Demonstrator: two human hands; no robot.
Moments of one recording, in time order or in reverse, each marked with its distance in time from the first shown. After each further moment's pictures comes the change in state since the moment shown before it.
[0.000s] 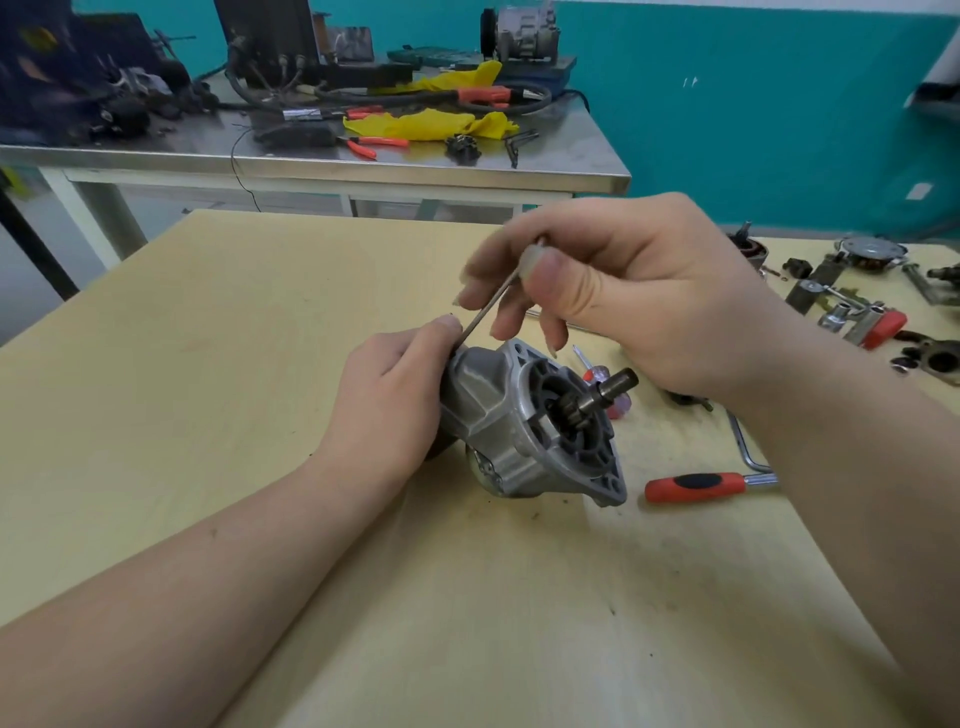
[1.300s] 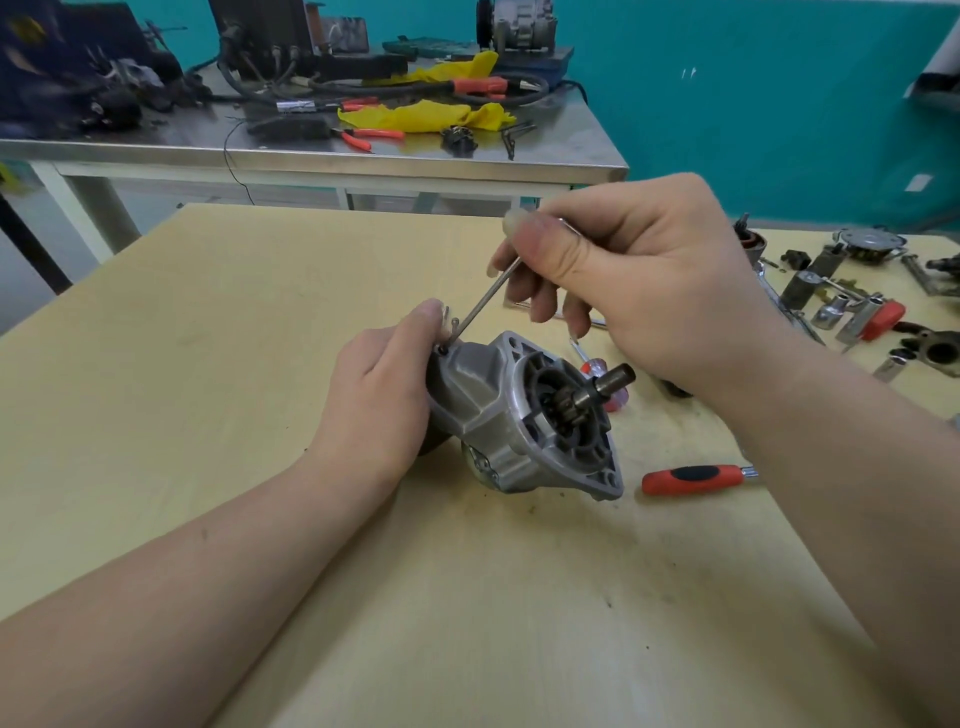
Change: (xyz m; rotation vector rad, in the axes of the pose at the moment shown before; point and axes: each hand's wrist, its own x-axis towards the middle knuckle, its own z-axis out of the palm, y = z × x) left_hand -0.004 0.002 -0.001 -0.014 0.035 -0.013; right_hand 0.000 0.003 0.009 -0.047 0.281 0.083
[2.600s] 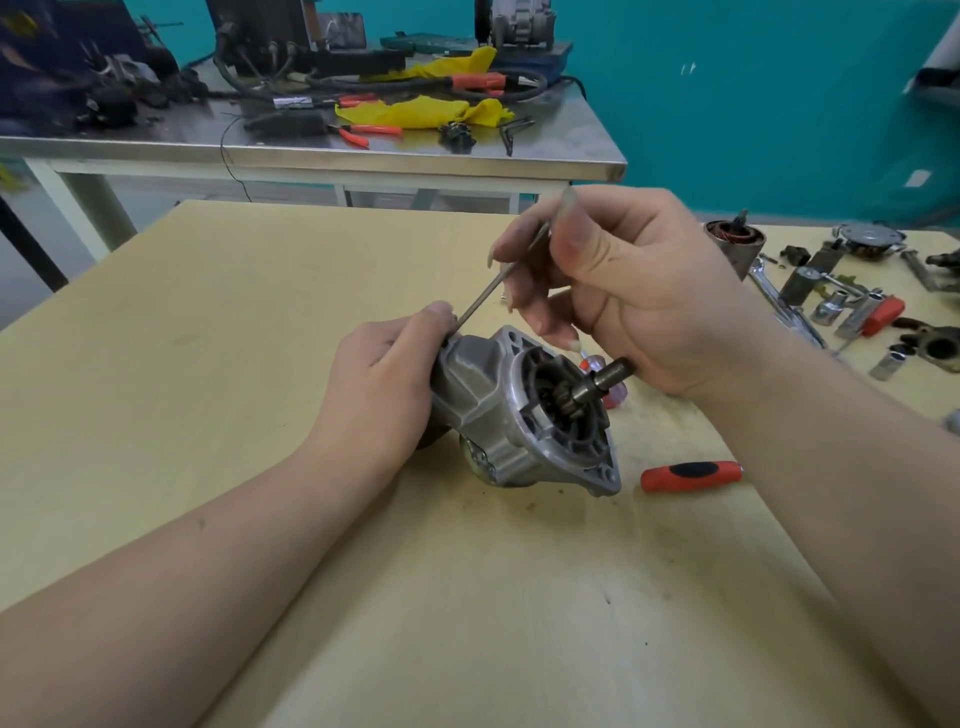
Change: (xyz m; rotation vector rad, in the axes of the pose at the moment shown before) left_hand 0.004 -0.001 0.000 -0.009 -0.044 0.040; right_hand 0.002 0.019 0.000 0.594 -0.185 0.123
